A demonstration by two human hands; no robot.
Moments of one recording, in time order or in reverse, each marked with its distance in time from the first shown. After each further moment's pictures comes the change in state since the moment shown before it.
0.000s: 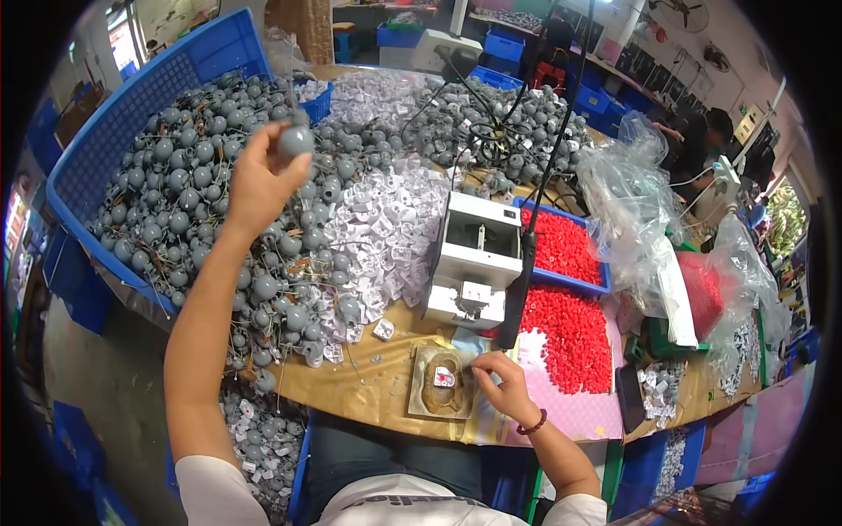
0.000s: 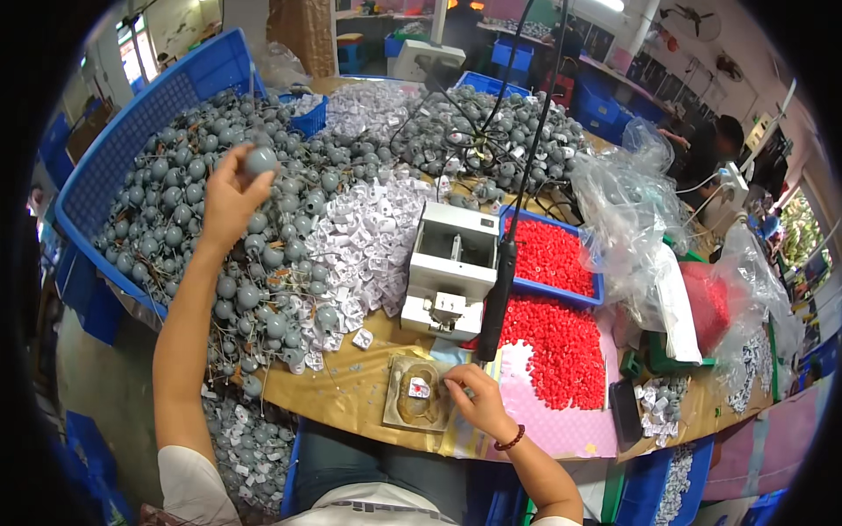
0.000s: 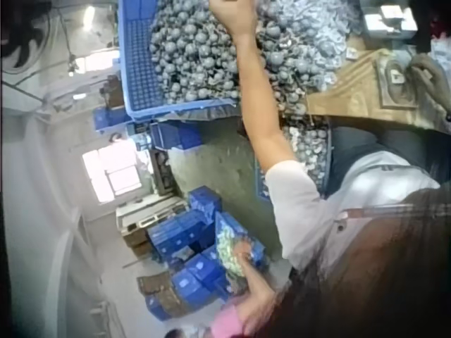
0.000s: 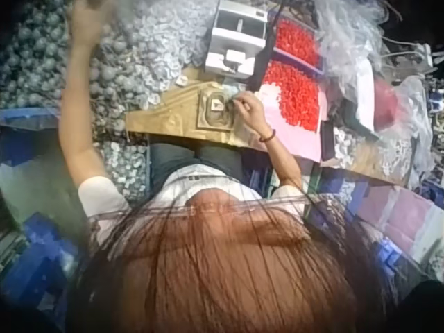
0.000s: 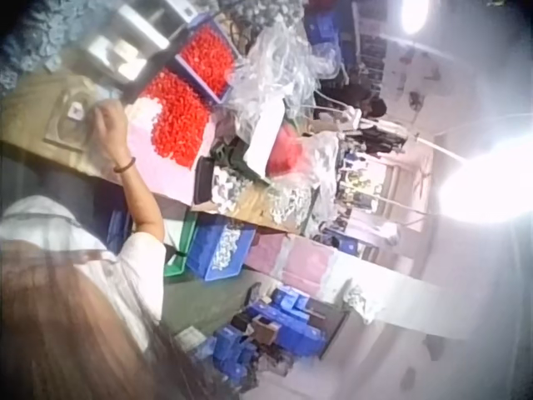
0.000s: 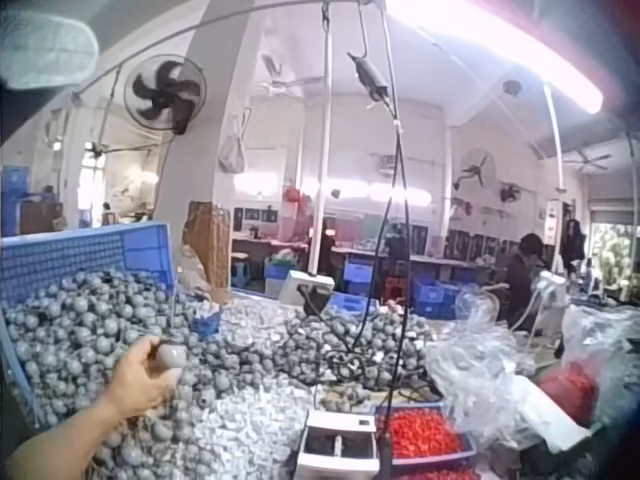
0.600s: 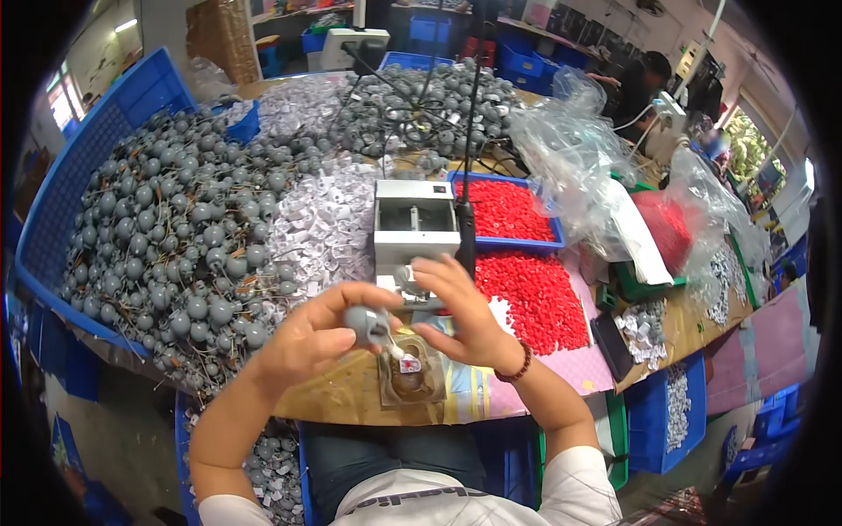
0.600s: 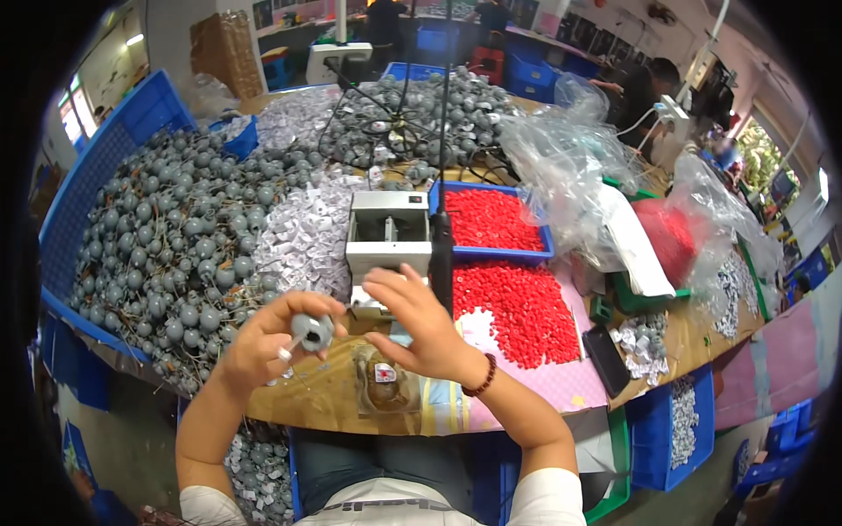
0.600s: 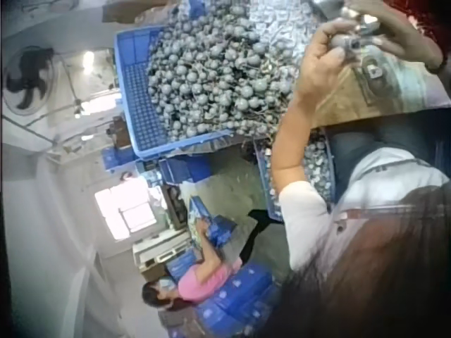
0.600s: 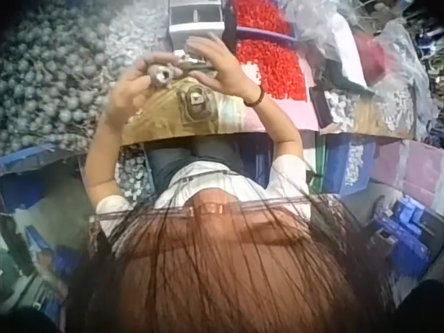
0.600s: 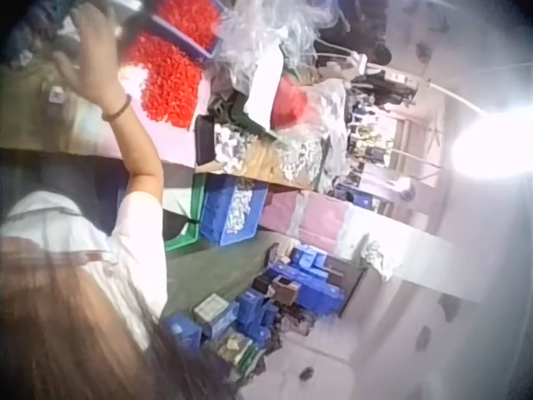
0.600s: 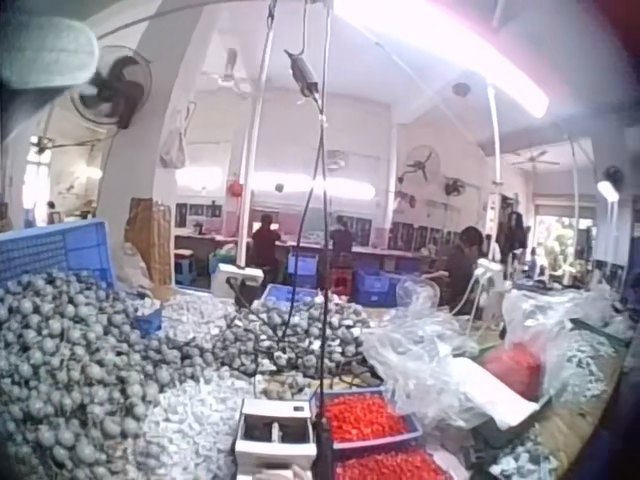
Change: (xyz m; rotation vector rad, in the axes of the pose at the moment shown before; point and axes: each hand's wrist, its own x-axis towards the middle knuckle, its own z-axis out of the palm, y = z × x) left_hand -0.131 0.082 0.079 -0.864 -0.818 -0.407; right_hand 0.093 -0.095 -0.040 -0.172 0.045 -0.444
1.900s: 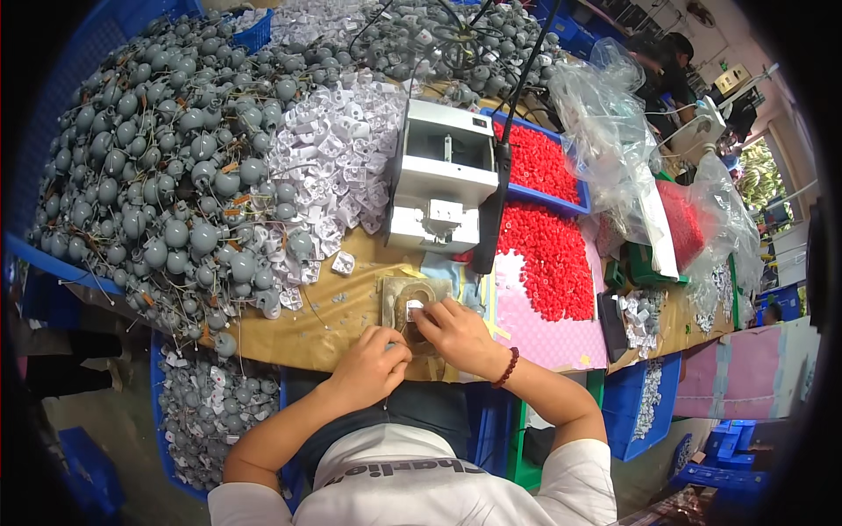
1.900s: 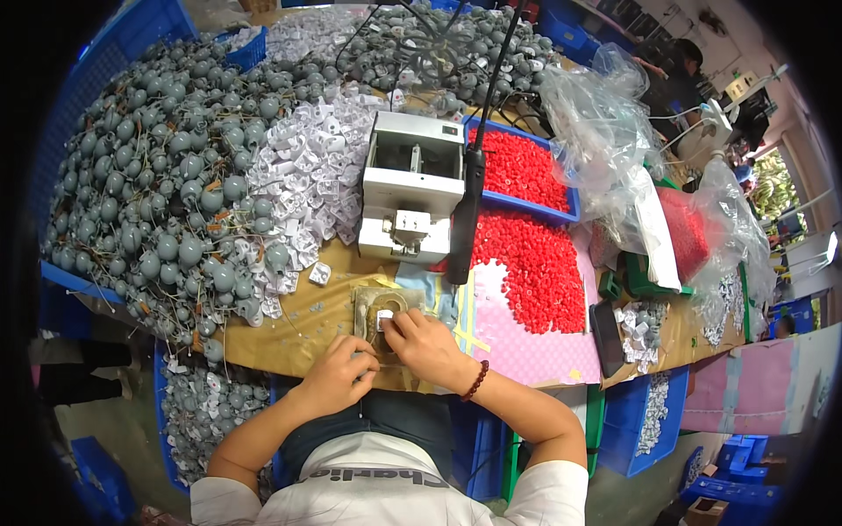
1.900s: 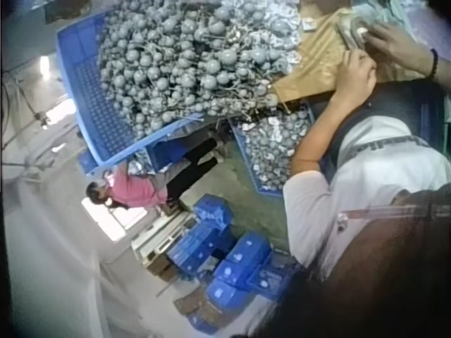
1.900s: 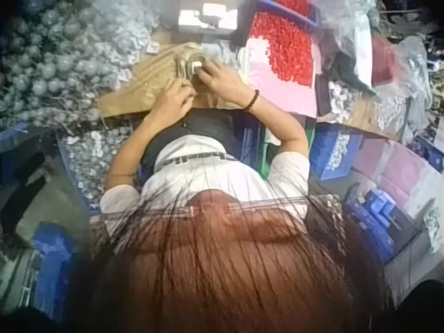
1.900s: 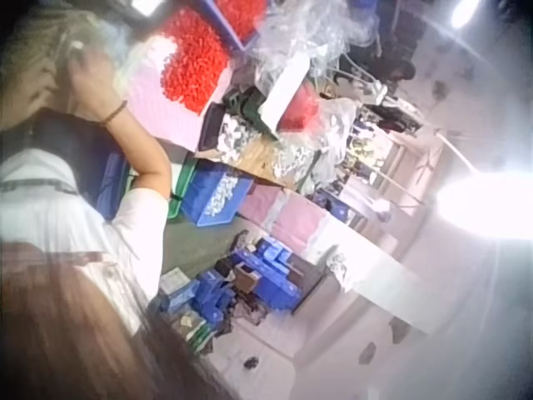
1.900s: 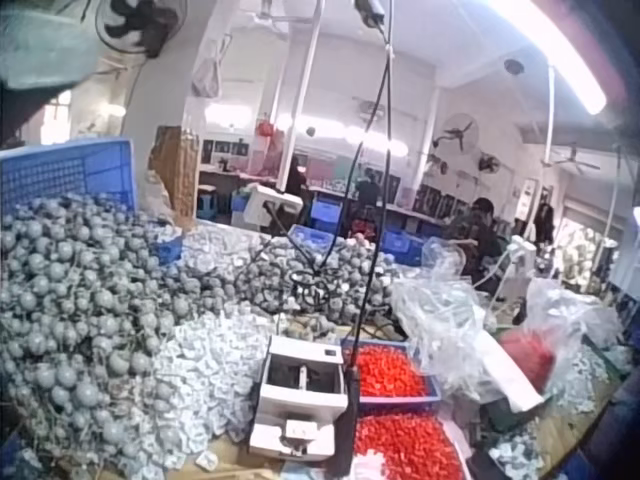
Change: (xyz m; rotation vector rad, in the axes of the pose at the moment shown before) left_hand -0.072 -0.181 0.042 1.003 0.164 0.069; right_hand -0.105 0.005 0.070 -0.409 -0.475 0.043
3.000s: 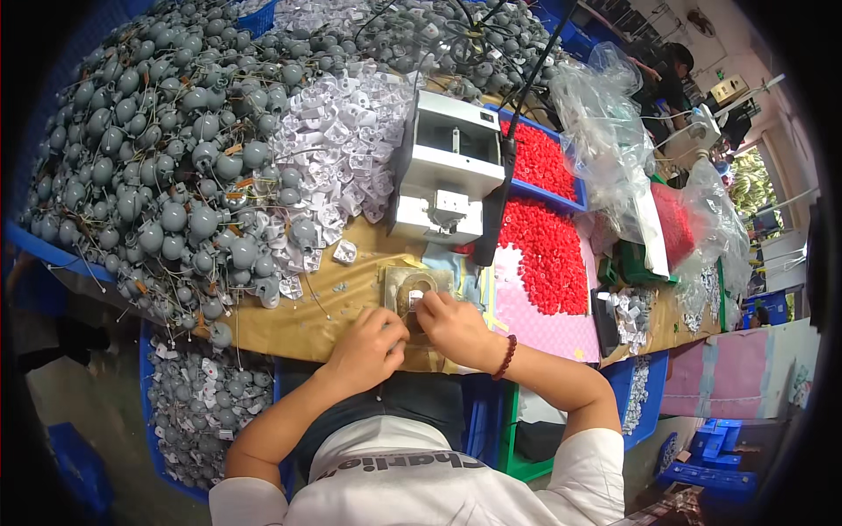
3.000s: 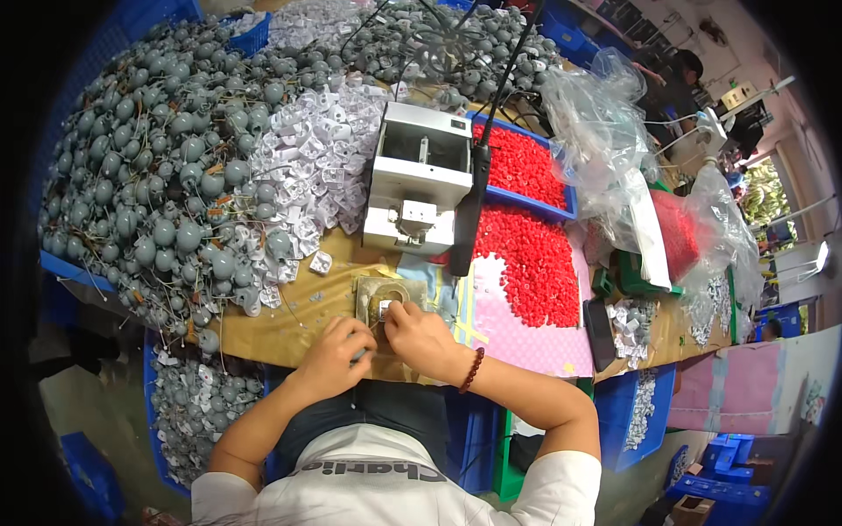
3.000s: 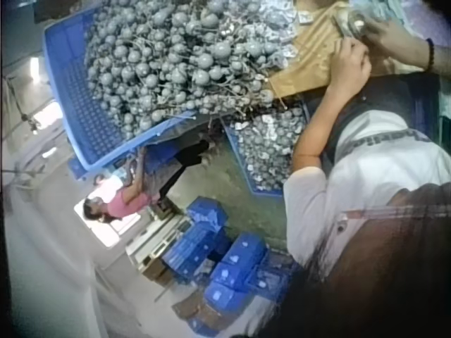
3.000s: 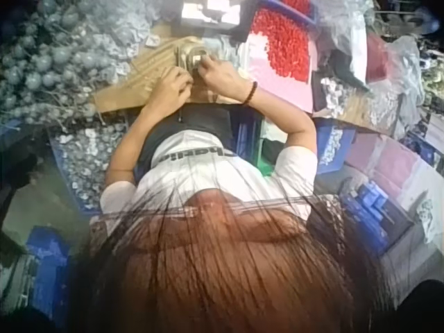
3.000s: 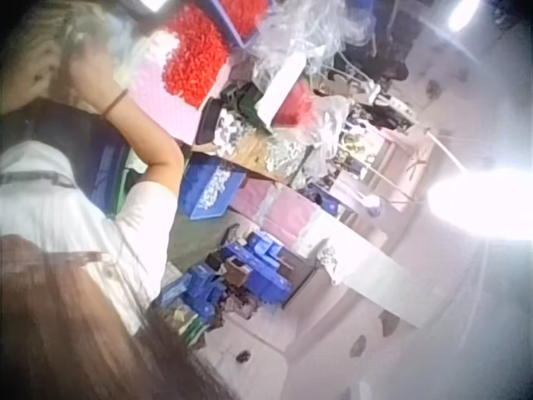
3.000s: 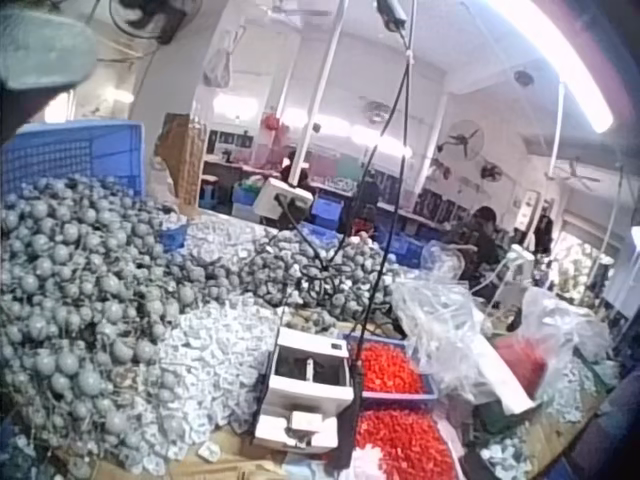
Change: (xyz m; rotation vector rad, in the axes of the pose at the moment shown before) left_hand 0.006 -0.011 -0.005 0.018 0.082 -0.028; right_hand 0.005 -0.009 0.007 -0.056 -0.201 0.050
